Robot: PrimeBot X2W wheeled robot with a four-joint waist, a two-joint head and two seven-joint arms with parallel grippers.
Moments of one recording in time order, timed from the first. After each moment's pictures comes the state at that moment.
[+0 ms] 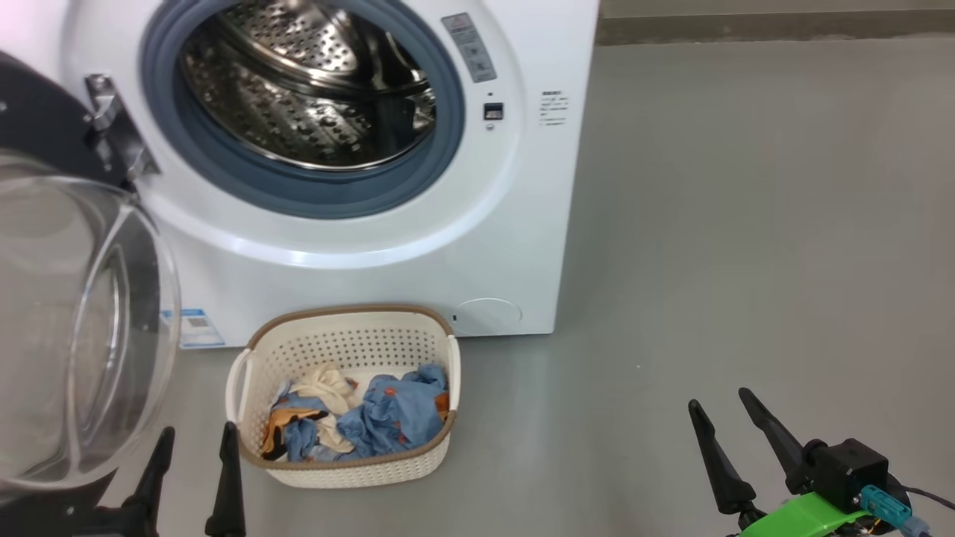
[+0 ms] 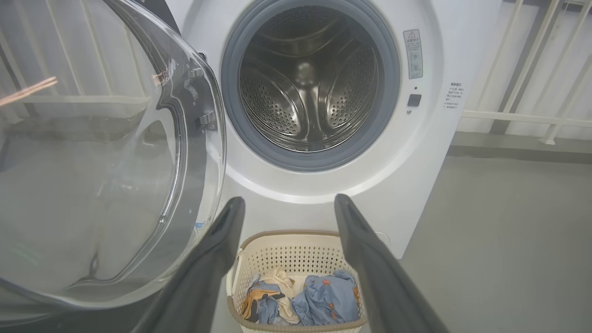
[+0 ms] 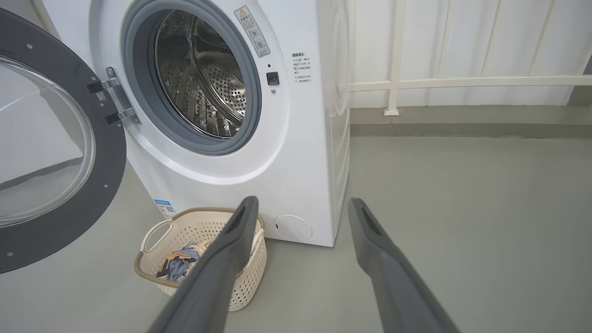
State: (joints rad) left arm 0.05 0.06 0.04 0.13 -0.19 -0.11 -0.26; right arm -0.02 -0.17 0.11 0.21 0.29 0.12 -0.25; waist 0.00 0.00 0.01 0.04
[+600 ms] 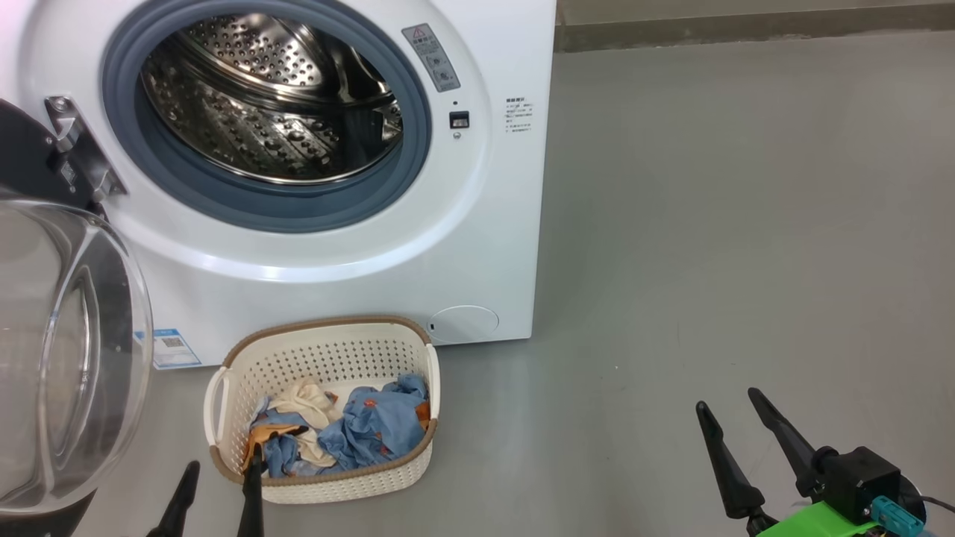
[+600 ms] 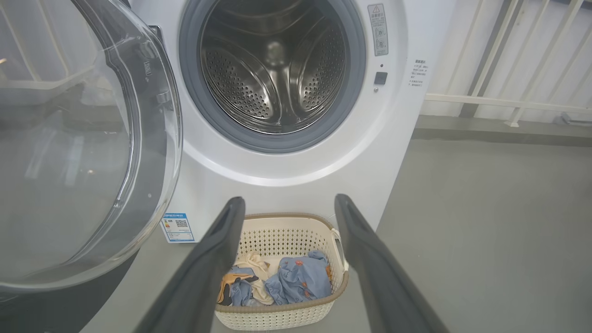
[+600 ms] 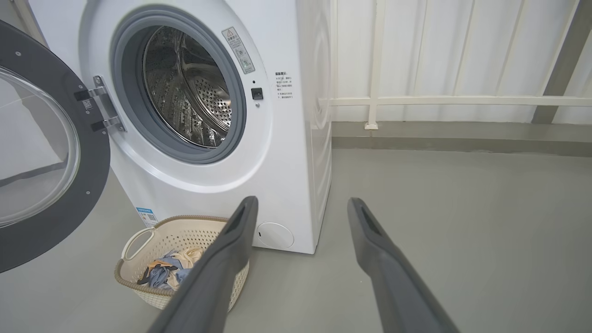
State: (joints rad) left arm 0.12 0.05 0.01 0.12 -0.19 -0.09 -0.26; right arm 0.03 -0.17 0.10 0.14 0.25 0.12 -0.25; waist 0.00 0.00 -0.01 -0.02
